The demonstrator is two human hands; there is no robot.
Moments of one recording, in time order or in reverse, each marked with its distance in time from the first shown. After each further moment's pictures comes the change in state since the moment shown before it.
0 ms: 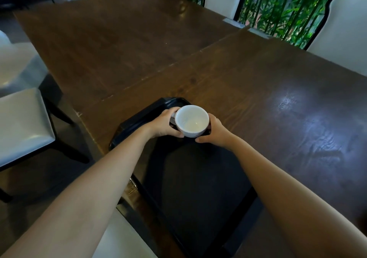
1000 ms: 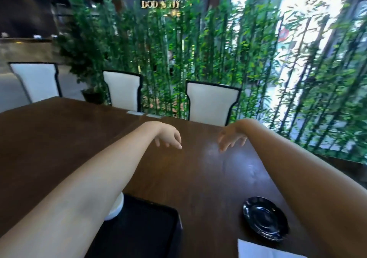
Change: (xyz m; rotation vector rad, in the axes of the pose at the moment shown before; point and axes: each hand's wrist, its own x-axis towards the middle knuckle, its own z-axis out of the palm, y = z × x) left_hand -0.050 0.400 0.056 0.957 -0.369 0.345; right_hand -0.282 -0.097 -0.298 -0.644 0.059 0.582
